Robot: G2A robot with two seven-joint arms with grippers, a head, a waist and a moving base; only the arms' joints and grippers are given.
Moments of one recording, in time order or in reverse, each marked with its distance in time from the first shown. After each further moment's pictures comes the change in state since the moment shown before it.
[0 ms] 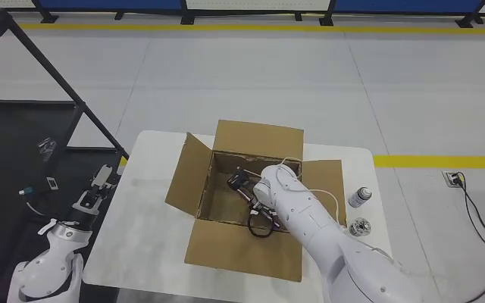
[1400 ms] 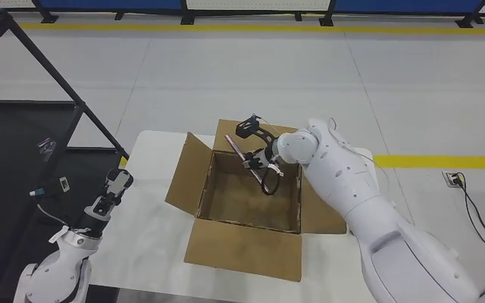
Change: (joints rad) left arm 0.076 0.014 0.059 -0.154 0.046 -0.014 0.045; right arm 0.122 0.206 0.296 -0.235 0.266 -0.195 0.071
